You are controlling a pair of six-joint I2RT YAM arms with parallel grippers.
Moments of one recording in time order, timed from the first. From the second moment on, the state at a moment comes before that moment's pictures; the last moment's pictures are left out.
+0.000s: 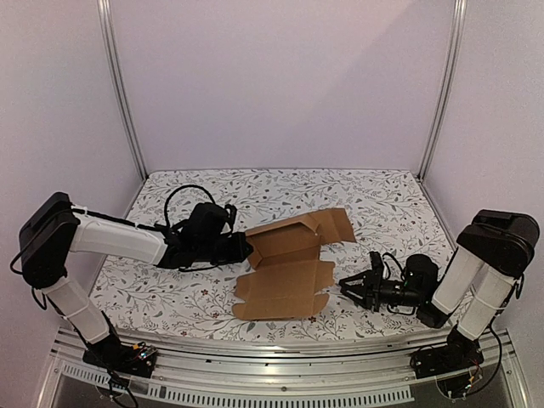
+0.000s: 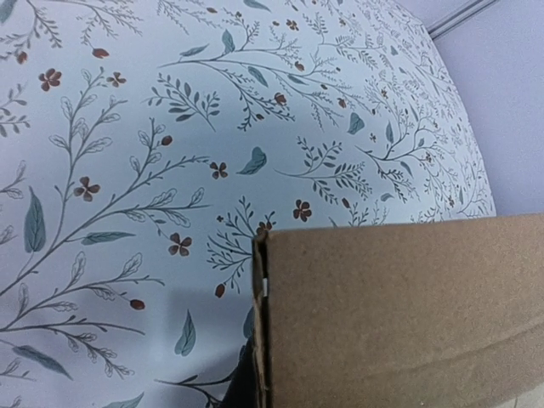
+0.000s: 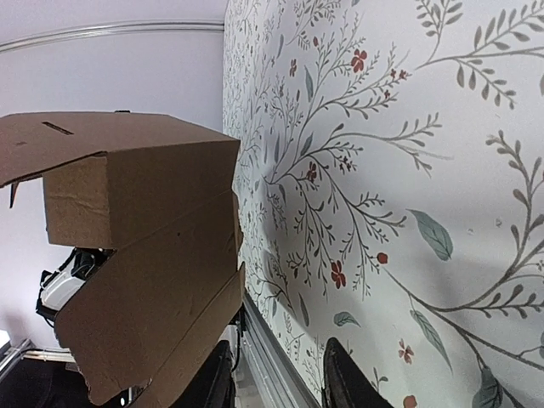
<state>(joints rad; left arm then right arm) -0.81 1.64 0.81 0.15 -0.04 -0.78 0.63 1.73 0.10 1.35 -0.53 1.36</state>
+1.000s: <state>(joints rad) -0.81 1.63 0.87 0.00 -0.13 -0.64 0.63 1.96 0.24 1.35 -0.56 1.14</state>
